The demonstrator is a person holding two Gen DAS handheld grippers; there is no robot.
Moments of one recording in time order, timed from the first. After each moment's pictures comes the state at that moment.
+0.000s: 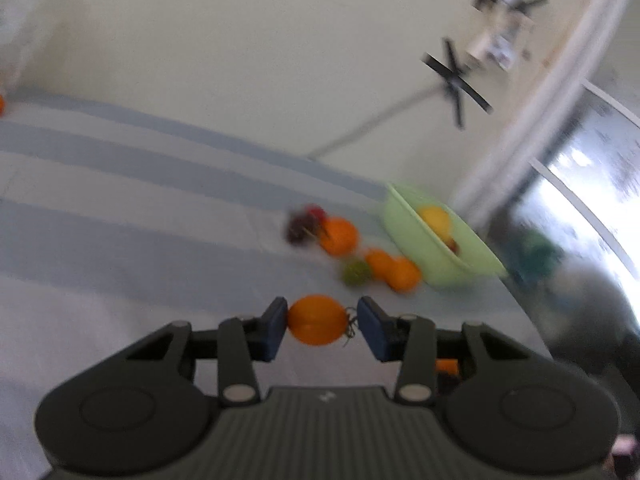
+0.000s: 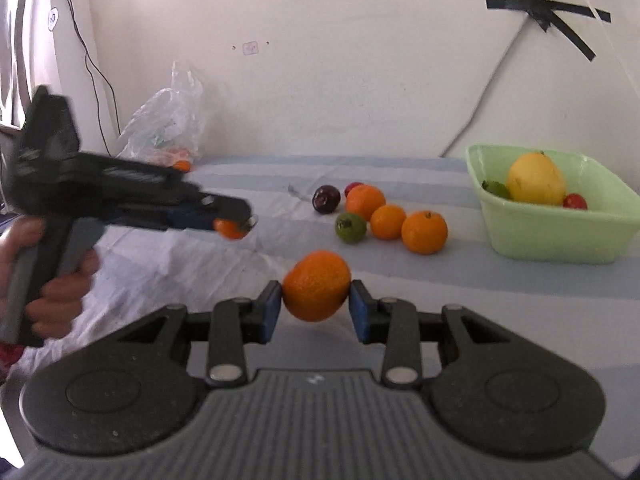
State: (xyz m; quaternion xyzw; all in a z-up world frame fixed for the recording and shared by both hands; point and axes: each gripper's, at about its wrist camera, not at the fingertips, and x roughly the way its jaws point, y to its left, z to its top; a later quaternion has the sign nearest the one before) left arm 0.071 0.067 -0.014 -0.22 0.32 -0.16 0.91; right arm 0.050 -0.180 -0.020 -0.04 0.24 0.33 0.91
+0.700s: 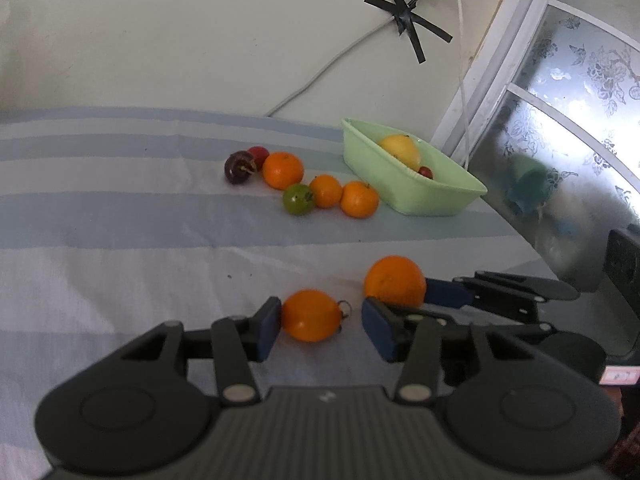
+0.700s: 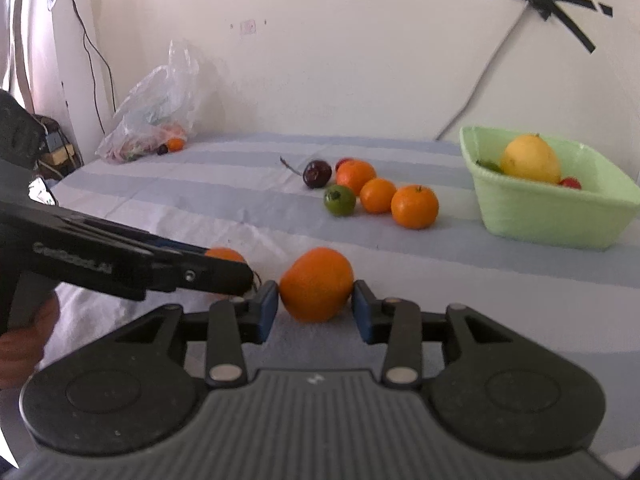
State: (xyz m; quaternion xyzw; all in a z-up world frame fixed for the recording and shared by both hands) left arm 0.051 0.005 -0.018 -0.14 0.34 -0.16 0.91; right arm 0.053 -0.180 -0.033 -0.06 0.26 0.33 0.91
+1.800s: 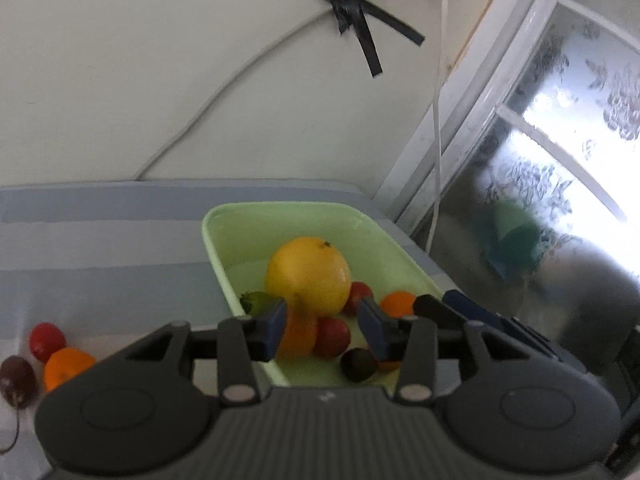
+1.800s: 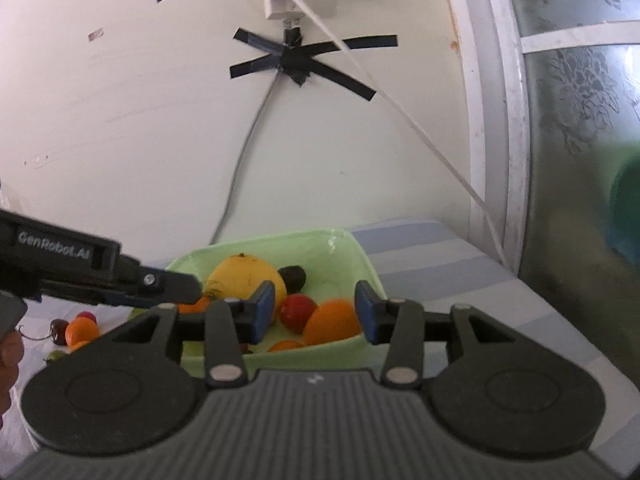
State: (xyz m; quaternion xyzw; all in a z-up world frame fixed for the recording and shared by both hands) left arm 0.234 -0.102 0.025 -0.16 0.34 -0.23 0.90; right arm 0.159 -0.308 0.000 0.03 0.14 0.11 0.98
